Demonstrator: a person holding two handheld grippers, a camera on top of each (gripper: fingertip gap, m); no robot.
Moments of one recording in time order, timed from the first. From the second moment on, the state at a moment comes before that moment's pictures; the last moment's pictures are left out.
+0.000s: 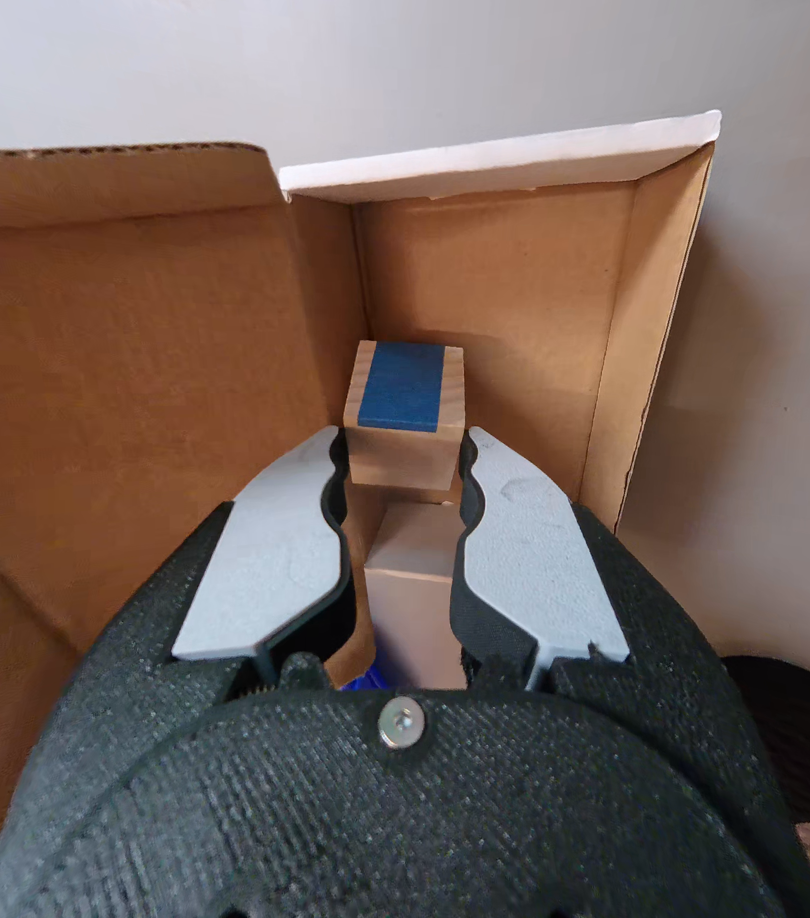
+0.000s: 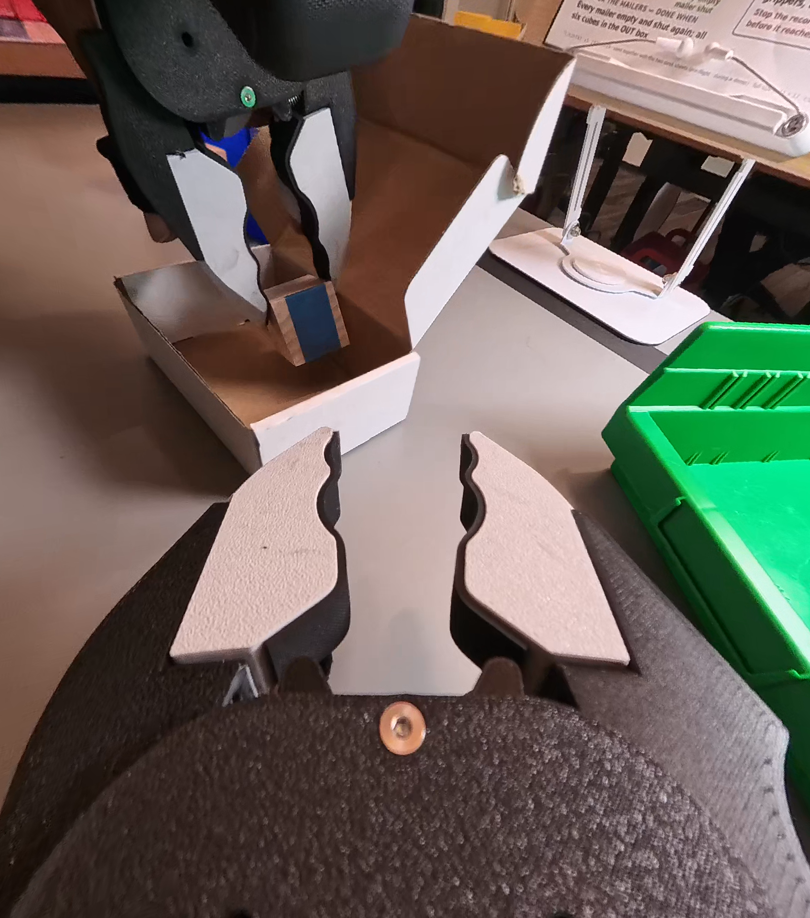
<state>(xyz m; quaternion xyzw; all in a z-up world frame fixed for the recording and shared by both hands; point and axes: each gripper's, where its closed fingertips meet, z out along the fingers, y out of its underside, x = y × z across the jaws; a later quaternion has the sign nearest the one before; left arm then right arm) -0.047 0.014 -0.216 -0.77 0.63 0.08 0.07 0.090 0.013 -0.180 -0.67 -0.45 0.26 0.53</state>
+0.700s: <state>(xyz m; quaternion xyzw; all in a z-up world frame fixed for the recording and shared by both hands) -0.052 0.012 -0.230 -0.78 0.62 0.07 0.06 0.089 0.011 -0.186 -0.67 -0.47 0.25 0.52</state>
